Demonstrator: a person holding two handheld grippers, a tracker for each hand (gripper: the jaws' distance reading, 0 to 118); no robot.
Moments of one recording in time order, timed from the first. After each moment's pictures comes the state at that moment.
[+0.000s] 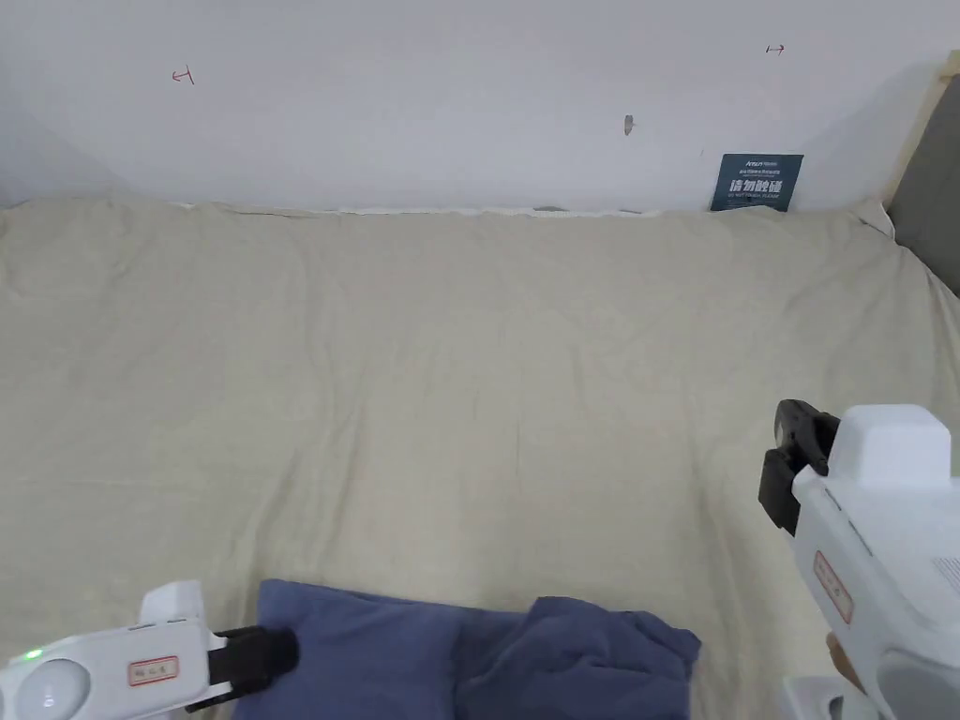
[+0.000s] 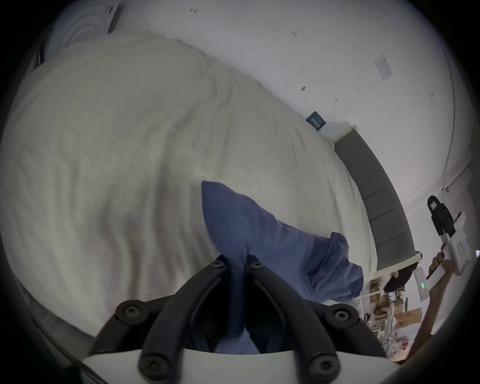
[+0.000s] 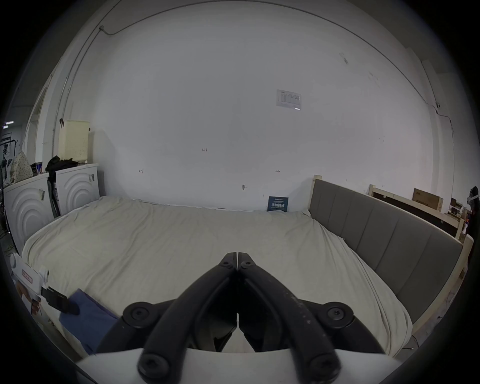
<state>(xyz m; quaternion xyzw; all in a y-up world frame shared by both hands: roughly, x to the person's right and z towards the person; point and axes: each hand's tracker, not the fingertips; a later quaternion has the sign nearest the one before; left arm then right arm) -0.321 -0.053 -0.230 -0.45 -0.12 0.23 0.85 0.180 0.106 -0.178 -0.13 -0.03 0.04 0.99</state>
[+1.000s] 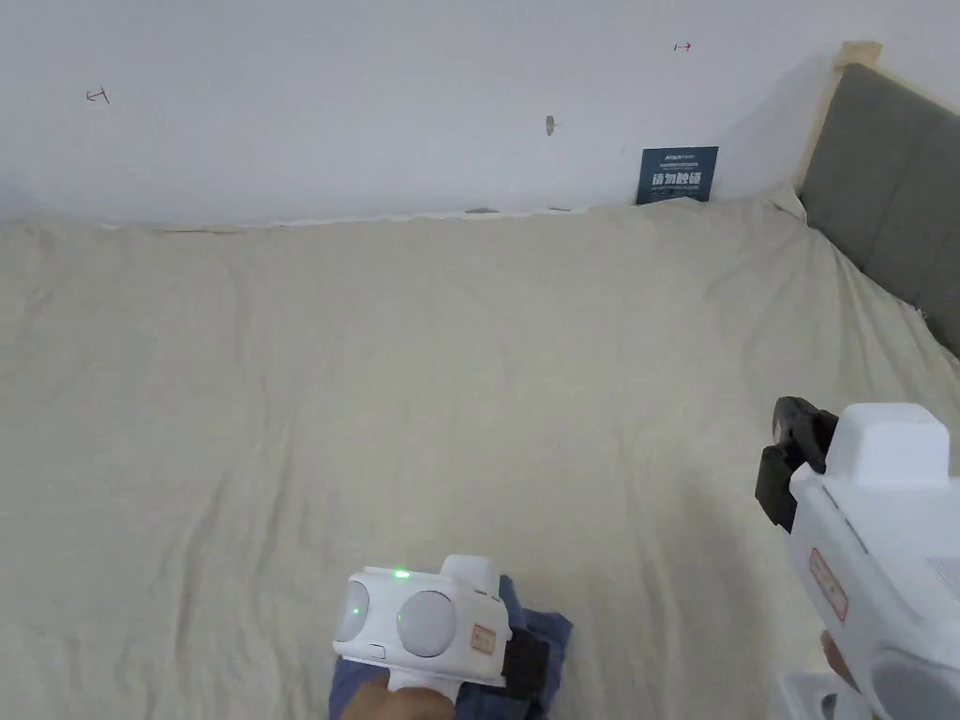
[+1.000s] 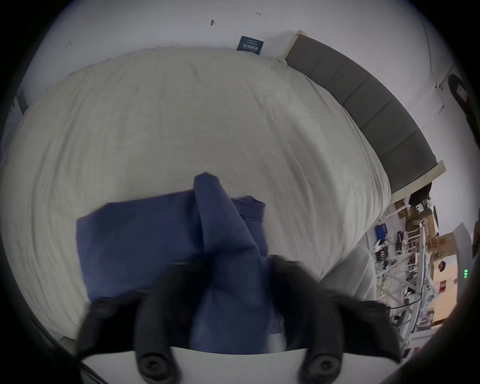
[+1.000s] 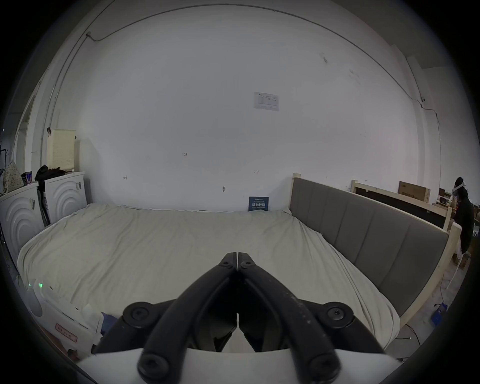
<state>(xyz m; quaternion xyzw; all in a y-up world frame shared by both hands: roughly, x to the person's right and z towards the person) -0.007 -0.048 -0.248 -0.54 -0.24 0.02 0.80 0.238 0.106 -0.140 -0.12 -0.08 0.03 0.99</state>
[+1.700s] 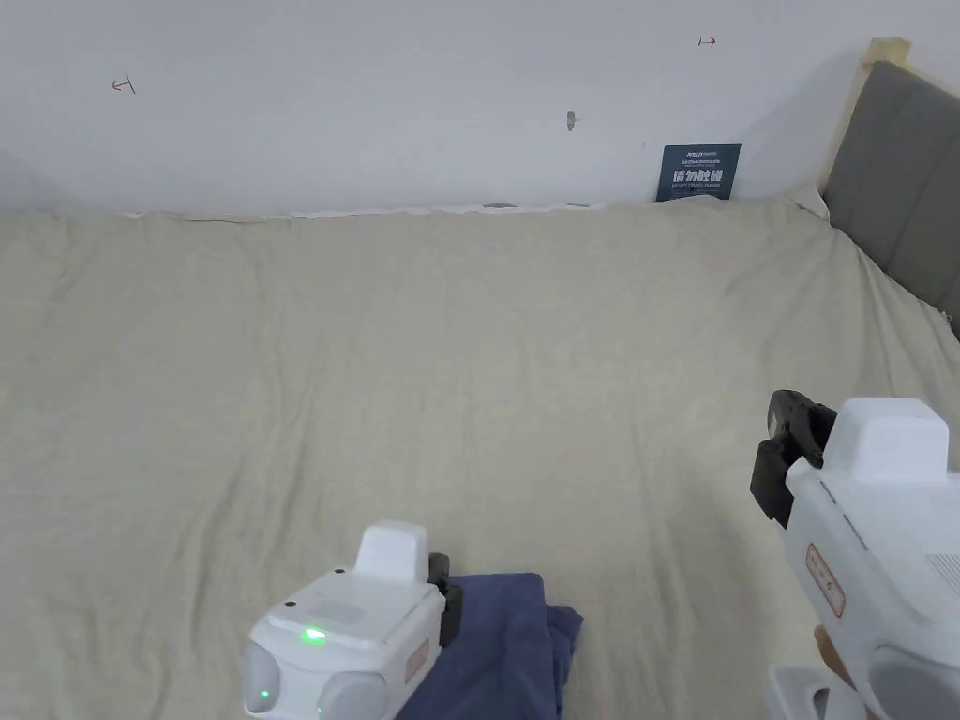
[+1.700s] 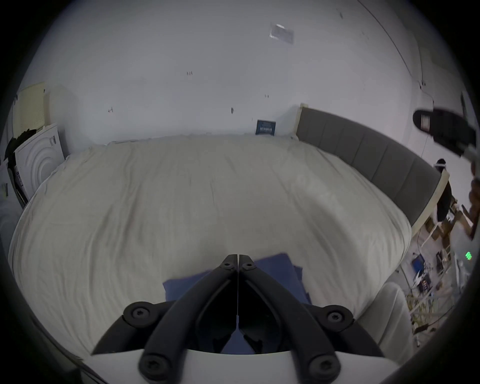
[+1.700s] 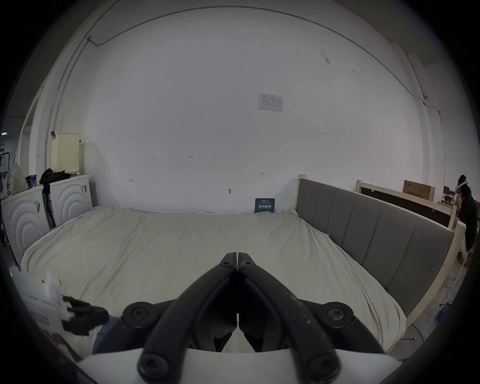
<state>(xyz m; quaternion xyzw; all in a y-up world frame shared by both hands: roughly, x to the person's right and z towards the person) -0.066 -0.022 -0.203 -0.32 -0.17 -0.02 0.93 0.225 0.107 -0.143 -0.12 -0.06 0.02 0.99</state>
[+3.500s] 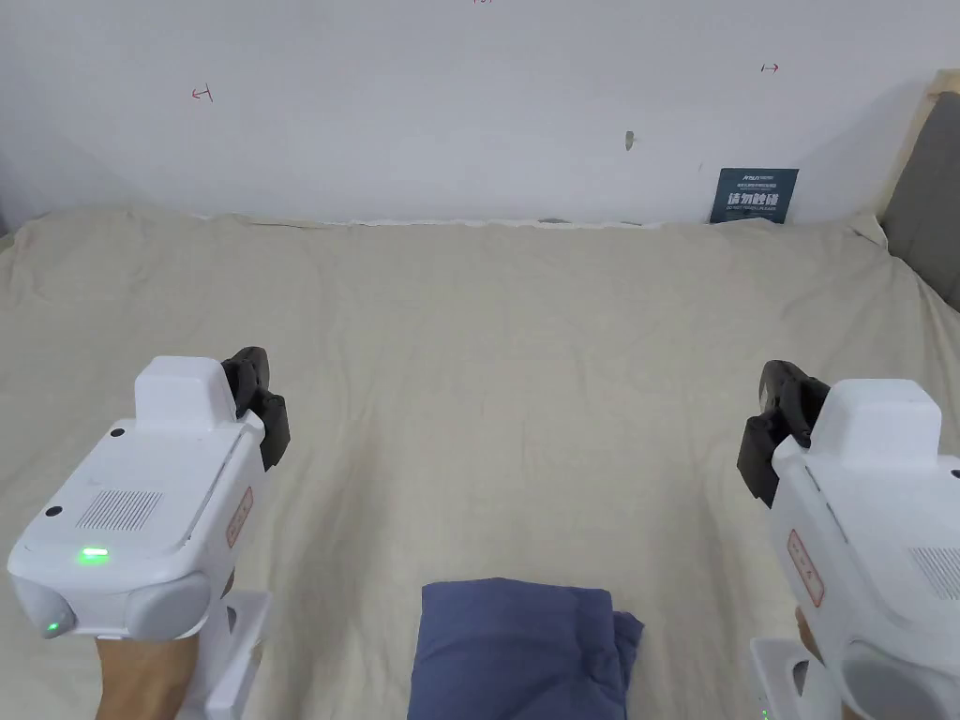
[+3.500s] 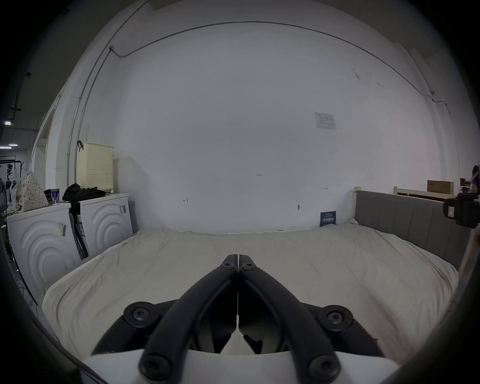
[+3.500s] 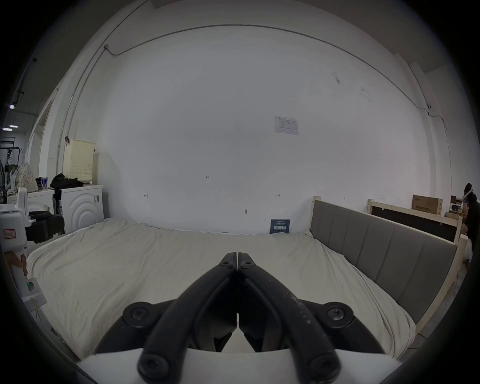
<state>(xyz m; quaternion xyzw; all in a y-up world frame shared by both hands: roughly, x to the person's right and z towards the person) -0.228 0.099 -0.194 -0.04 0.01 -0.03 1.00 0.153 0.127 -0.140 -0.06 -0.03 0.03 1.00</state>
